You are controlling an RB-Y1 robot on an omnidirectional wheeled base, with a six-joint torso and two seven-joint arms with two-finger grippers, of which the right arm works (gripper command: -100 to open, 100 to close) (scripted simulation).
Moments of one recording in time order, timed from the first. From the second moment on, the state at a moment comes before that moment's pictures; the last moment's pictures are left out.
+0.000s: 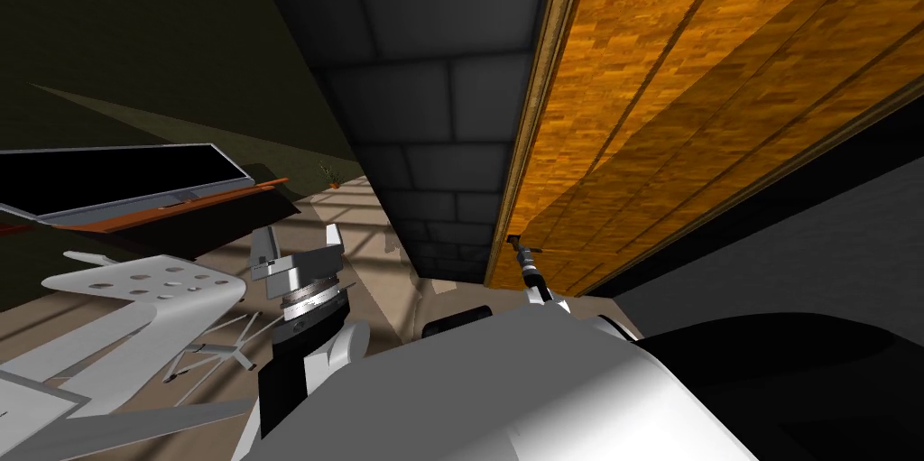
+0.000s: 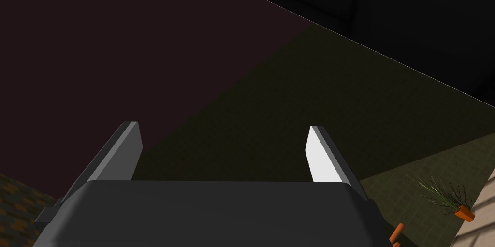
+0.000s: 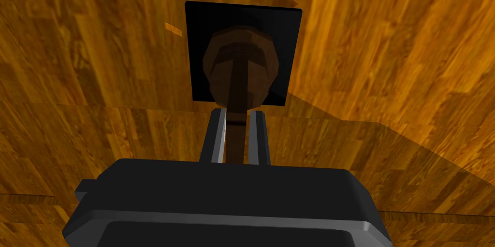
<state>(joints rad) -0.07 -0.30 -0.06 -0.55 -0.30 -0.88 -0.11</state>
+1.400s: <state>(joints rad) -0.02 -0.37 0.04 -0.57 -0.24 -0.93 -0.23</state>
